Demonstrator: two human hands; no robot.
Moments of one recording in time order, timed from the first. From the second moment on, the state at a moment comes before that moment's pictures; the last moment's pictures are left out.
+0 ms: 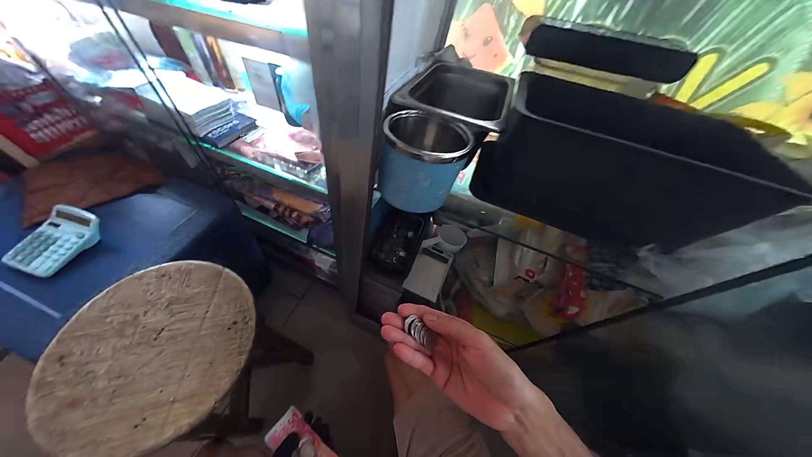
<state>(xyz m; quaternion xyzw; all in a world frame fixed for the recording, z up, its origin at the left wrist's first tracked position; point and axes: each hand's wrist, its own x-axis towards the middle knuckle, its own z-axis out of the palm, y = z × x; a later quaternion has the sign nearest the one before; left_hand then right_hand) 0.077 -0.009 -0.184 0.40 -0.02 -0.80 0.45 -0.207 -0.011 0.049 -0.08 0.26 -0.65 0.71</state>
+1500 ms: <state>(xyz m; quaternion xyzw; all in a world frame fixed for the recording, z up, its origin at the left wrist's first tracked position) 0.048 0.007 -0.140 0.32 -0.09 -0.84 0.43 -0.378 -0.233 -0.086 -0.59 0.79 0.08 0.15</state>
